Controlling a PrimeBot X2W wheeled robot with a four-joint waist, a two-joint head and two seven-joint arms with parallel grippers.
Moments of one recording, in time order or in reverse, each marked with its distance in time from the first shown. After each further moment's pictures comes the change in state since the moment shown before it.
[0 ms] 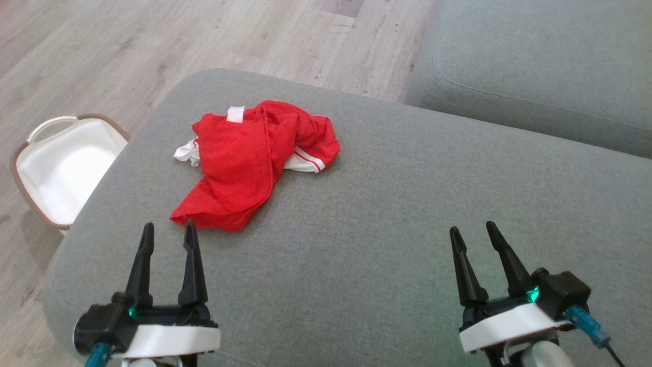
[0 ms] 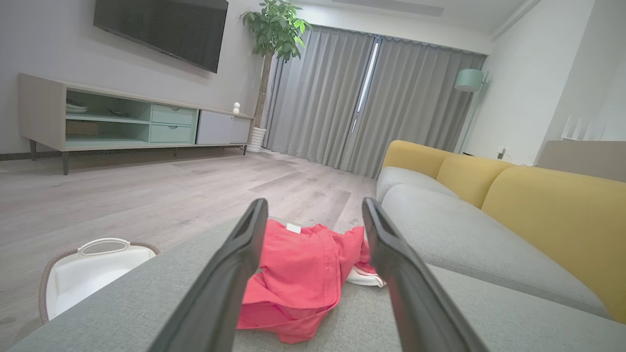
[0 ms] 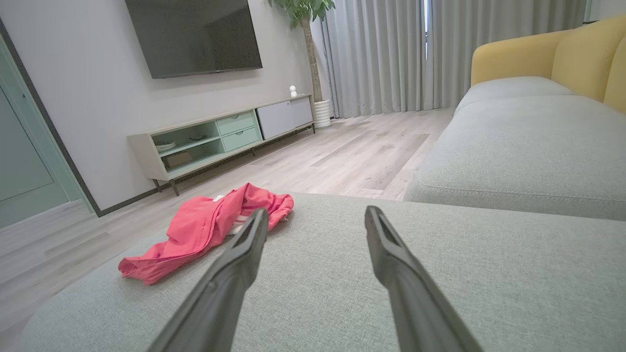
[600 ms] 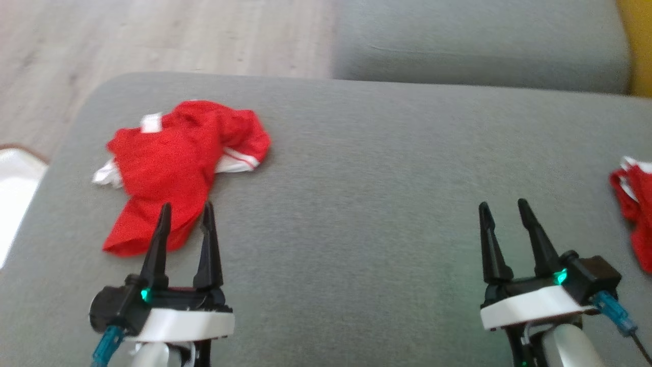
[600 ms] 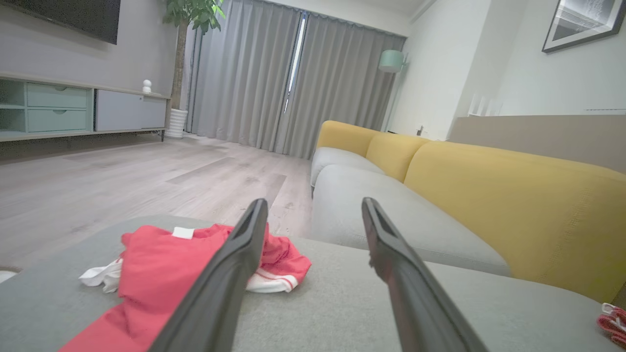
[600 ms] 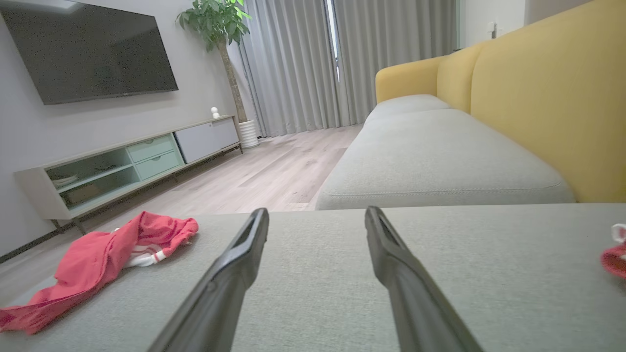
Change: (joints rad) left arm -0.058 -0.001 -0.058 -0.003 -0.028 0.000 0.000; right arm -0.035 0.000 -0.092 -0.032 -0.034 0.000 0.000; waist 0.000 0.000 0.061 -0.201
